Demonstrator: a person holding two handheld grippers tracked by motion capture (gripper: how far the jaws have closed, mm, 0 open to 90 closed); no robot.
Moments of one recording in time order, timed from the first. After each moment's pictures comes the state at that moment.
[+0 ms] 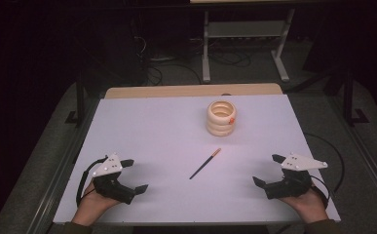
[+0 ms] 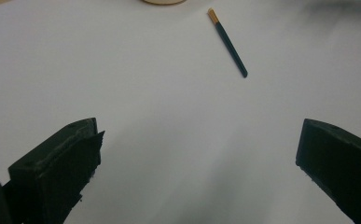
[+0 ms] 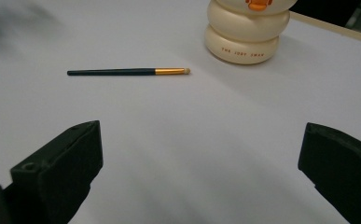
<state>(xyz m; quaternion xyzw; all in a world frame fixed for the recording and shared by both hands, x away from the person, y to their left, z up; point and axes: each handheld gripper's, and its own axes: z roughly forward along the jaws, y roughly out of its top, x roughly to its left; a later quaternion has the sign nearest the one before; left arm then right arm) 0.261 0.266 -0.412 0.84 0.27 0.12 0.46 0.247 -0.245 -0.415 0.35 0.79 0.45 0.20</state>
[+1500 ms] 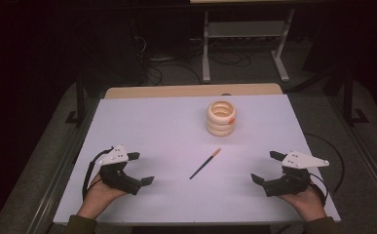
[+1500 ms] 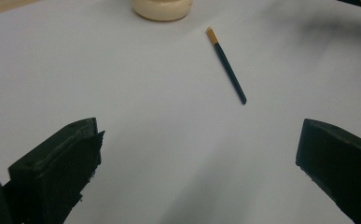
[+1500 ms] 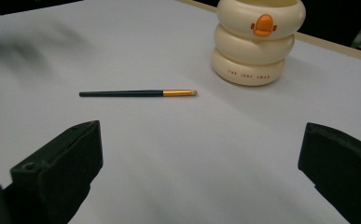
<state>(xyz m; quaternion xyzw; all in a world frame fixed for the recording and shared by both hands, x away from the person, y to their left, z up) 0.280 0.248 -0.399 0.83 0.27 0.10 0.47 0.250 -0.243 -0.410 0.34 0.78 0.48 0.19</state>
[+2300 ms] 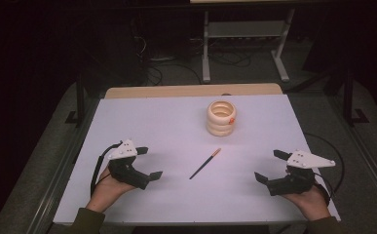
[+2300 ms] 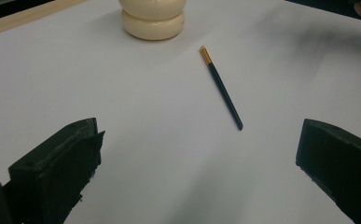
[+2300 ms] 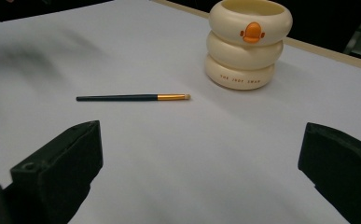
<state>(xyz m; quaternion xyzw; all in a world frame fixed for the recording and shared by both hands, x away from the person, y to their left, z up) 0.291 0.226 -0.392 0.83 0.26 0.11 0.48 0.249 -0.252 -0.406 0.34 0.77 0.49 0.20</state>
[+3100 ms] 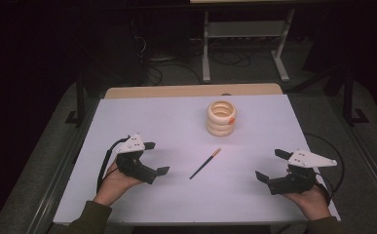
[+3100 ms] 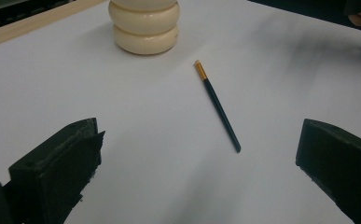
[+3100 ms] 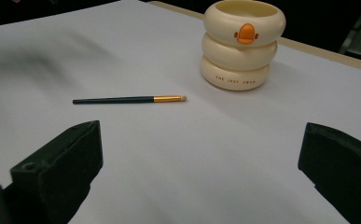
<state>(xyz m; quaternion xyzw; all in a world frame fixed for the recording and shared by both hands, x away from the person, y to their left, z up) 0.303 0.208 -0.387 0.83 0.25 0.10 0.48 0.250 -0.253 -0.405 0.35 0.77 0.49 0.20</state>
